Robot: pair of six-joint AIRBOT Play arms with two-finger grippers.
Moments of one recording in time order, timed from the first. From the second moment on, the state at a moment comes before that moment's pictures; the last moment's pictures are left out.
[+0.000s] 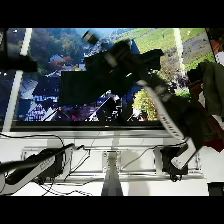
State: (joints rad) left arm 0.22 -1.07 1.23 1.38 -1.14 -1.14; right arm 0.61 -1.80 1.99 -1.85 1.20 1.44
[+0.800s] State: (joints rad) left arm 0.45 -1.32 0.57 0.72 -1.10 -1.06; right arm 0.17 -1.68 1.99 -1.38 1.23 1.47
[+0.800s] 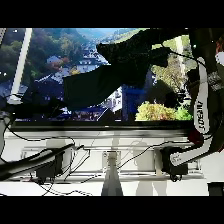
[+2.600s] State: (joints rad) left arm 0.86 -1.29 1.10 1.67 -1.25 -1.06; right arm -0.16 -0.64 0.77 -1.44 1.45 1.57
